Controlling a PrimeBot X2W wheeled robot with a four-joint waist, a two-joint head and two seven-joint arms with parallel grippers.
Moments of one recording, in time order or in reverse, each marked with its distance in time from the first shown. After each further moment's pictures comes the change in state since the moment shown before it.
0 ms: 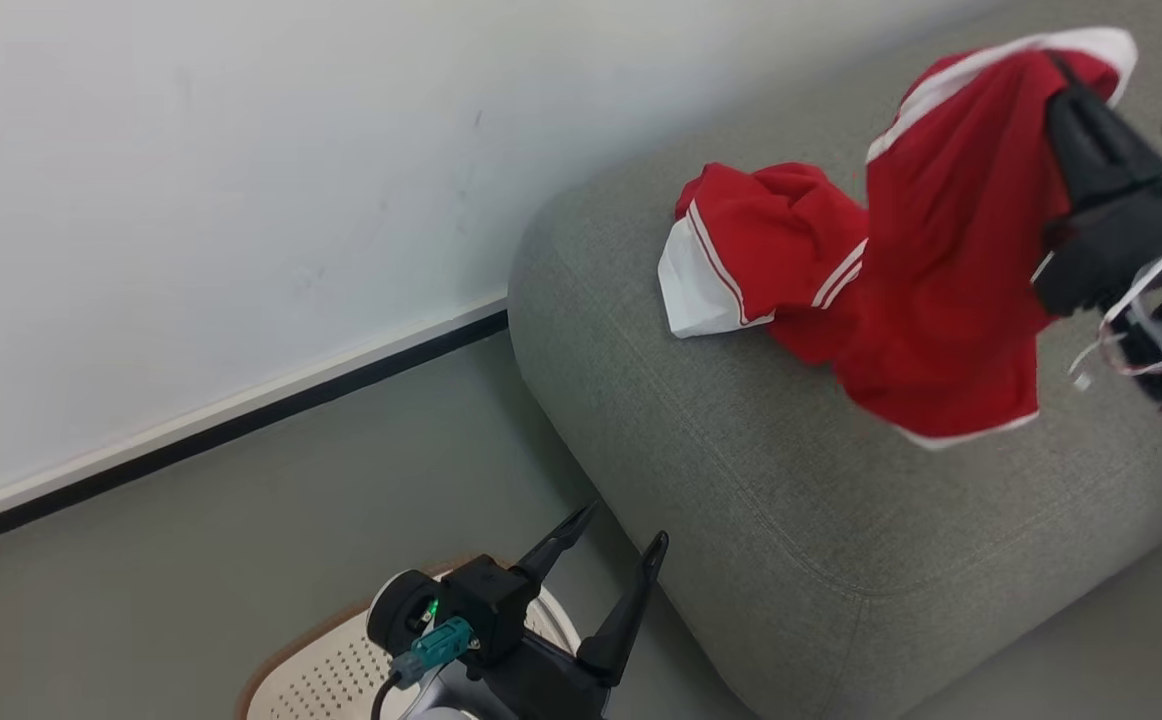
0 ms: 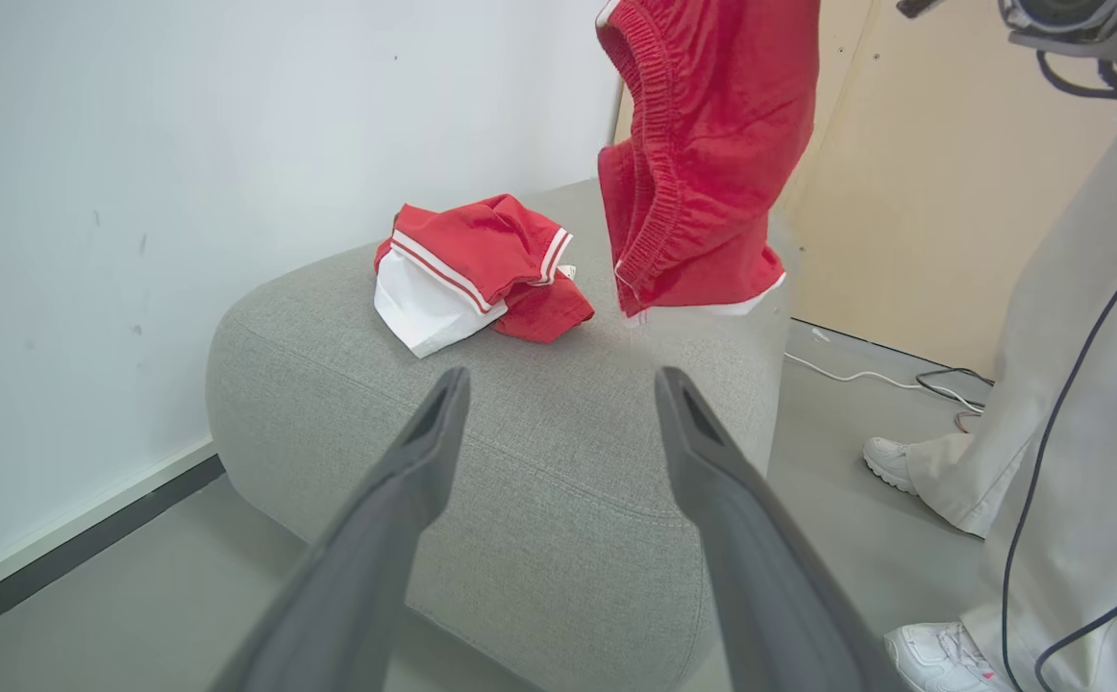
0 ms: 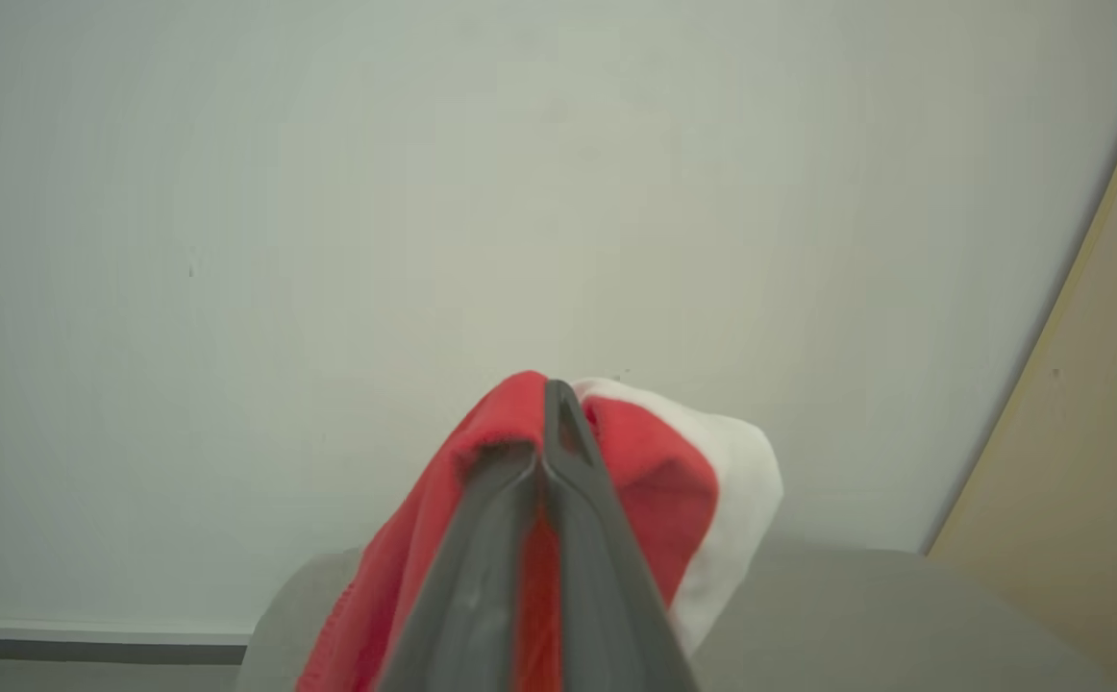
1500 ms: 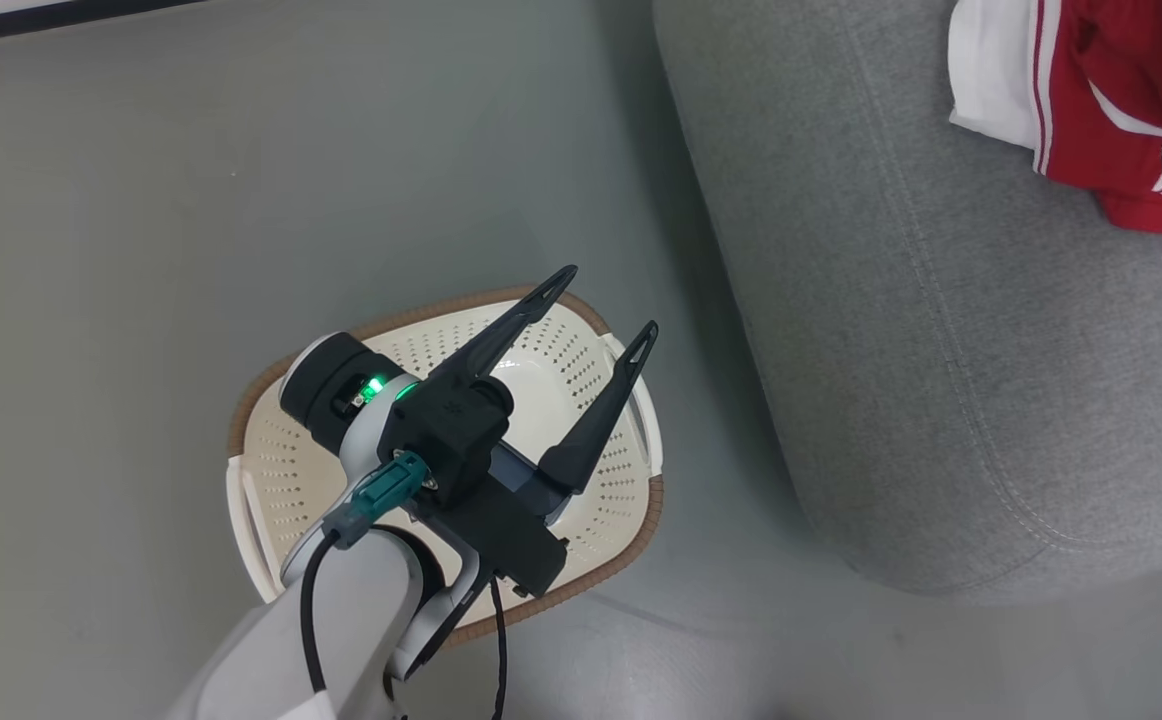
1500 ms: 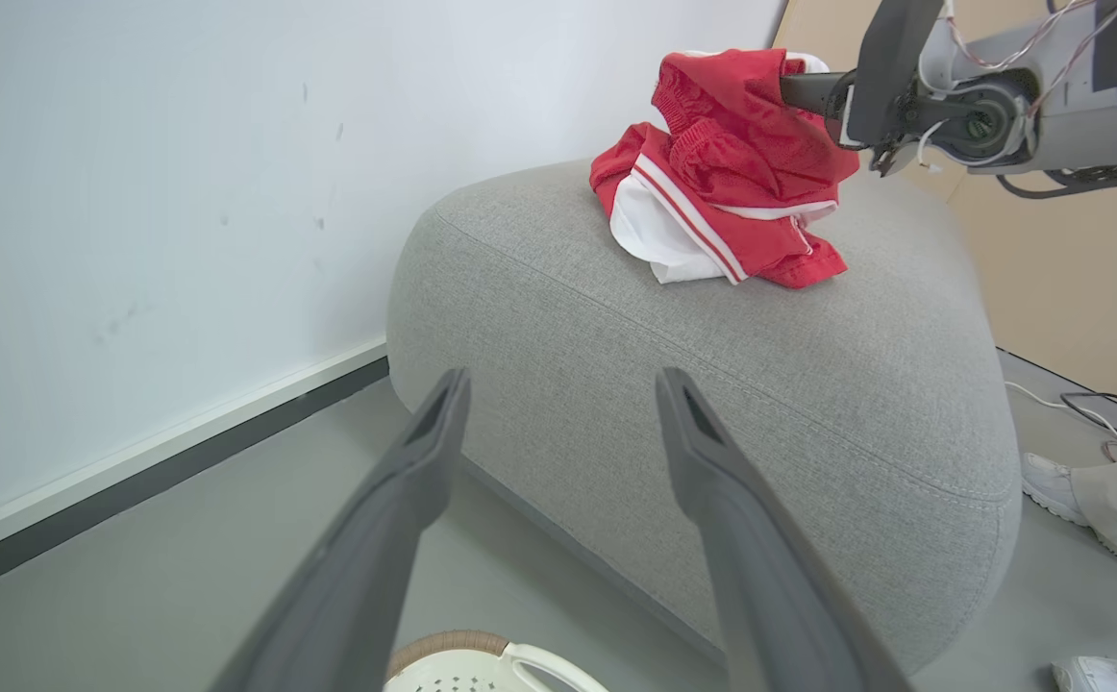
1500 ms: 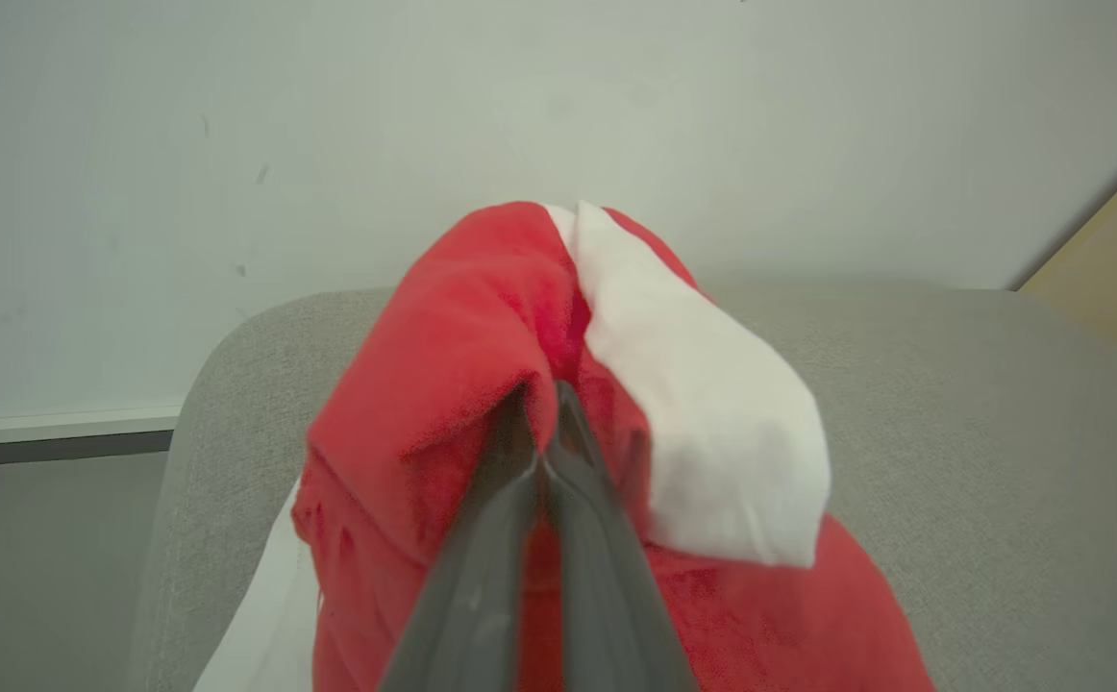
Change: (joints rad) left arm -0.259 0.127 0.040 -0.258 0.114 0.001 0.135; right arm -0.245 0.028 -0.117 0.360 0.040 -0.081 0.007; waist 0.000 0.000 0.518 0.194
